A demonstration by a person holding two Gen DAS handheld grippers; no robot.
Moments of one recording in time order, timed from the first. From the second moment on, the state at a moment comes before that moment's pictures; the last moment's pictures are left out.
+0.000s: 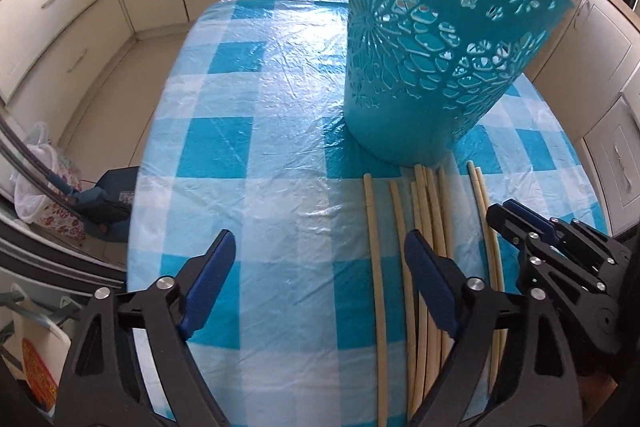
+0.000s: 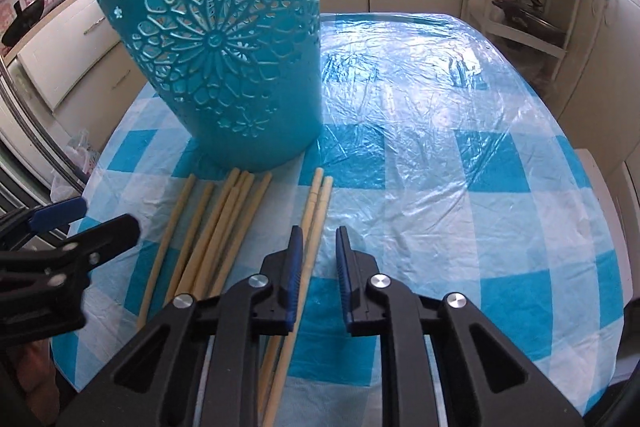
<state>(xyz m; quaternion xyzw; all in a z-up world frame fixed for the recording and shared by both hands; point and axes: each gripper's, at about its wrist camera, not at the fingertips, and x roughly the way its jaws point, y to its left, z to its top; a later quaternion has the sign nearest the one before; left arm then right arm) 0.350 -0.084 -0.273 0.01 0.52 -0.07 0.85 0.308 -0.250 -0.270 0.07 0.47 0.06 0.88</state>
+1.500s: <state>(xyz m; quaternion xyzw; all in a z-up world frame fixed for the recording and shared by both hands) 0.387 -0.094 -0.041 -0.12 0.19 -0.15 0.96 0.313 -0.265 -0.276 0.08 0.47 0.08 0.88</state>
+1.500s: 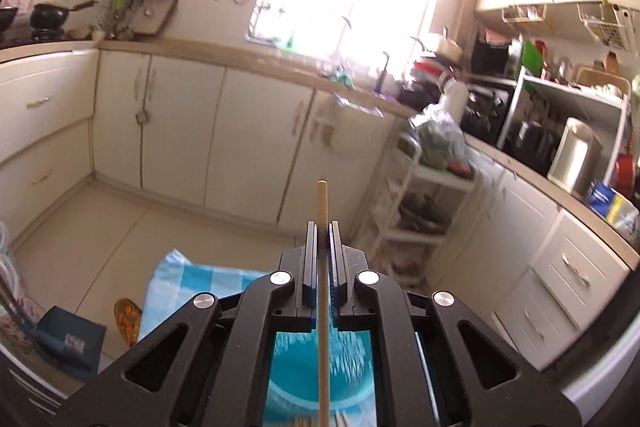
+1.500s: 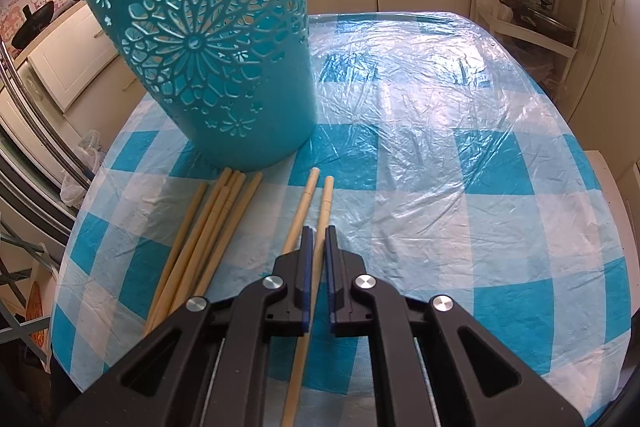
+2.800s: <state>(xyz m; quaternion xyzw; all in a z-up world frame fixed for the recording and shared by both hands) 0.352 -0.039 -0.128 -0.05 0.27 -0.02 0.96 0.281 -0.311 -0.211 0.22 0.38 0.12 0.89</state>
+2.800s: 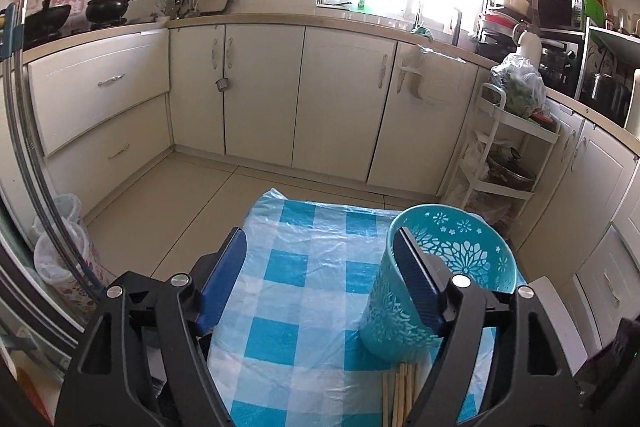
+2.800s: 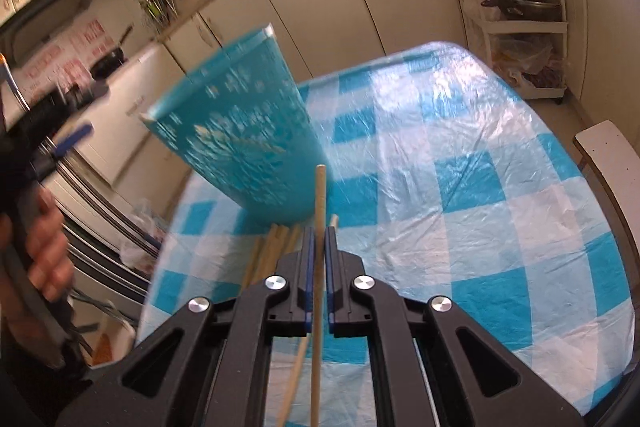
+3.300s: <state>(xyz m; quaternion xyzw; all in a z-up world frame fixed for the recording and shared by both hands) 0.322 -0.004 -0.151 -0.09 0.31 -0.02 0.95 0.292 -0.306 -0.069 0.19 0.23 0.17 0.94</state>
